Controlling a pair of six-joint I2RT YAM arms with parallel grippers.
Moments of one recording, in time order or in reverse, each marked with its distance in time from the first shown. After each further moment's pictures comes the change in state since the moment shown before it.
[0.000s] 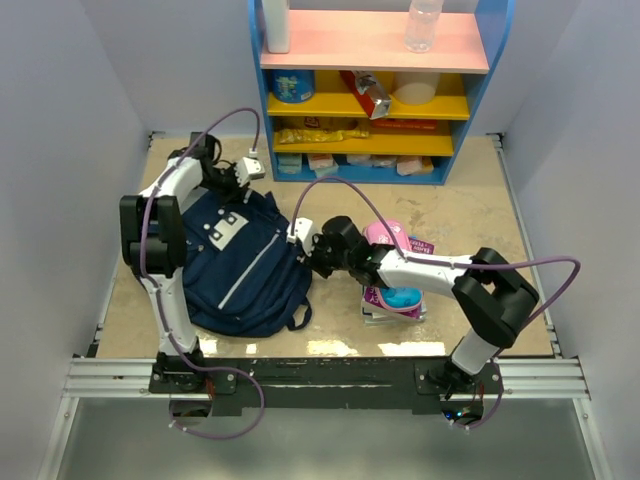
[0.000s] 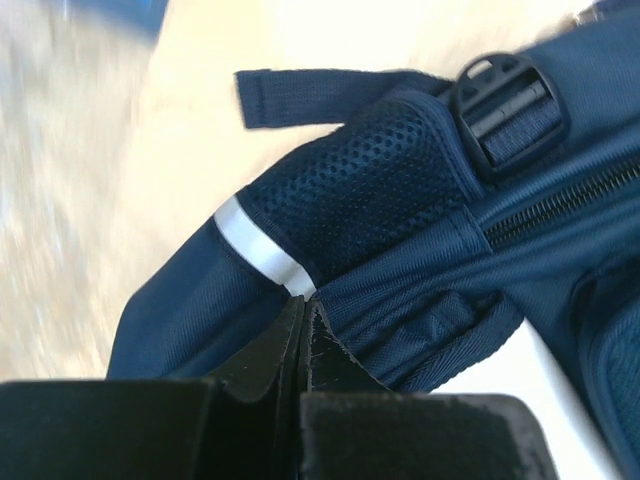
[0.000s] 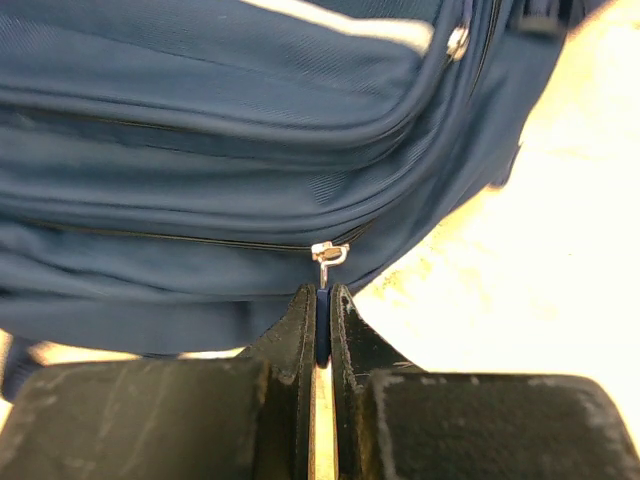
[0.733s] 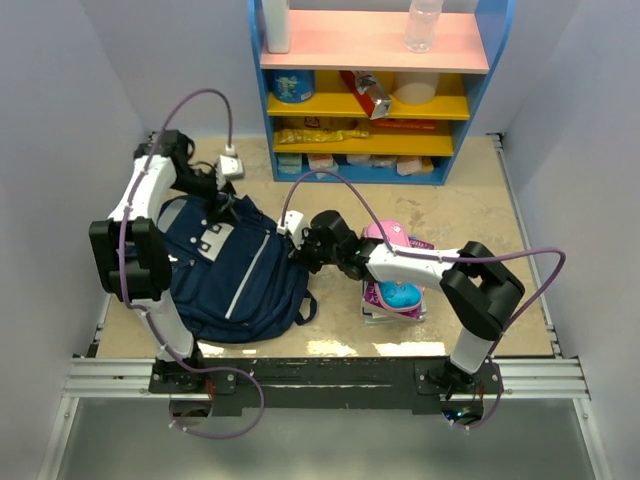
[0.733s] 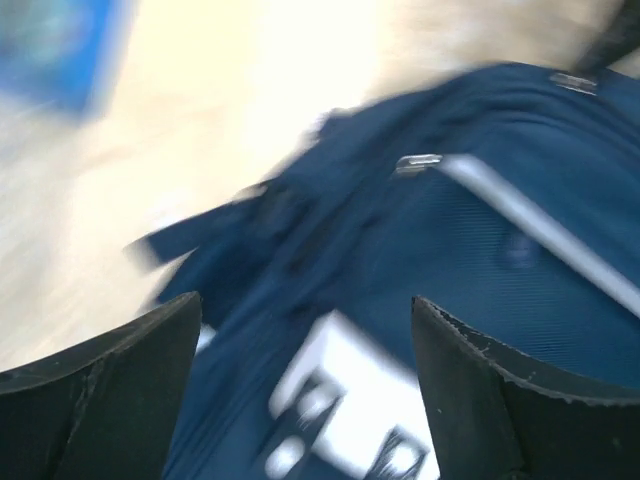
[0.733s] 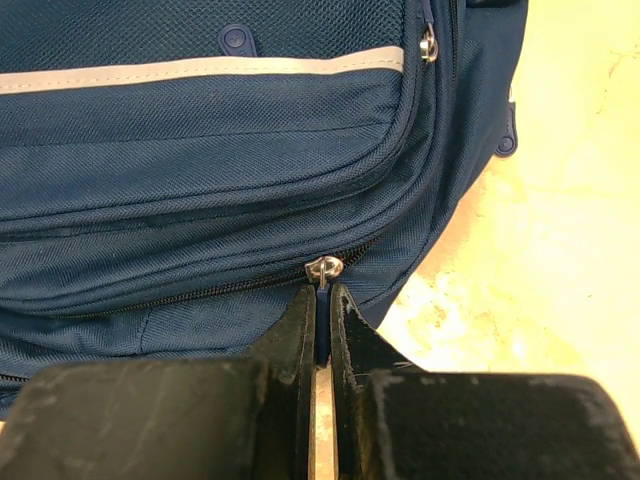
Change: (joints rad) left arm 0.109 -0.239 -0.013 -0.375 0.283 0.182; right arm 0.022 0.081 0.111 -0.014 0.000 0.071
